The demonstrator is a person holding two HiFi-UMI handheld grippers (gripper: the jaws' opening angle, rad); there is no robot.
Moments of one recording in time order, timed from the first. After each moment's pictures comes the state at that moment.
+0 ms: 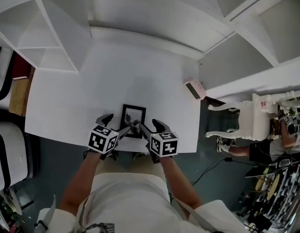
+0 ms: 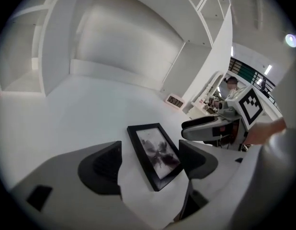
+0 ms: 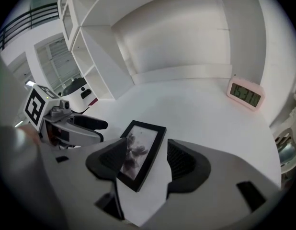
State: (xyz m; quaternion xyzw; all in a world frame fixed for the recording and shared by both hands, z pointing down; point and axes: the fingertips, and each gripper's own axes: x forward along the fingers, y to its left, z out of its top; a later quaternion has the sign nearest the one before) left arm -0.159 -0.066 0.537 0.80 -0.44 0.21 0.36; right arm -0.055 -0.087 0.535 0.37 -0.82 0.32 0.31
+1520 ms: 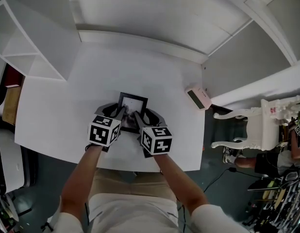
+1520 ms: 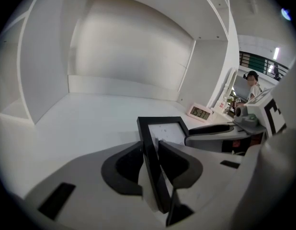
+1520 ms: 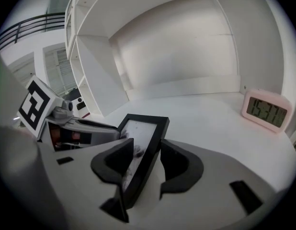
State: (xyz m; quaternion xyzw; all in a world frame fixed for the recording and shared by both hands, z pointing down) left arm -0.150 -0.190 0.562 0.77 -0.53 0.20 0.29; right arm -0.071 -0.193 0.558 0.39 -0.86 0.26 0.22
